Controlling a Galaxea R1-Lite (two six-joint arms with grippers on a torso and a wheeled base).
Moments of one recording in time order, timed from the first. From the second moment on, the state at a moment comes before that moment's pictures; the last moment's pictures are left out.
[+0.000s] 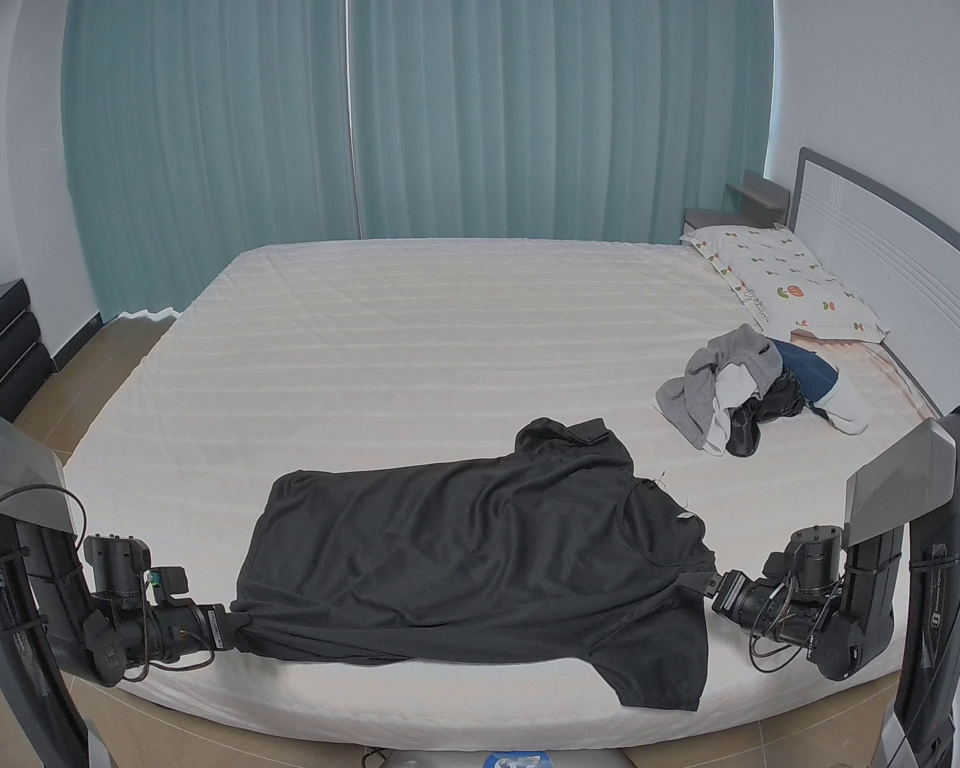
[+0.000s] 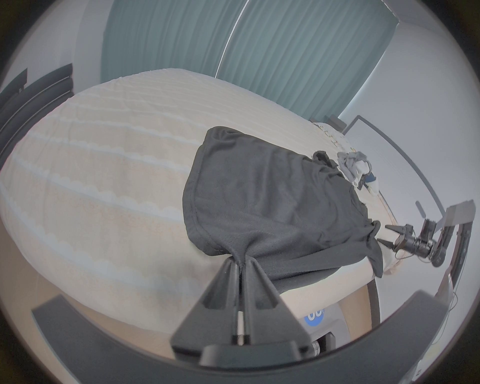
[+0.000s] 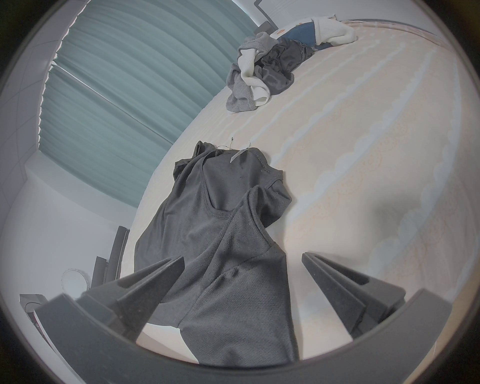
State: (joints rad) left arm 0.16 2.15 -0.12 -1.24 -0.43 -0.13; right arm 0.16 2.37 -0.22 -1.55 0.20 0.75
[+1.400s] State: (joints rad) left arm 0.15 2.29 -0.27 -1.25 -0.45 -0.35; right arm 0.07 2.46 -0.45 -1.55 0.17 0.75
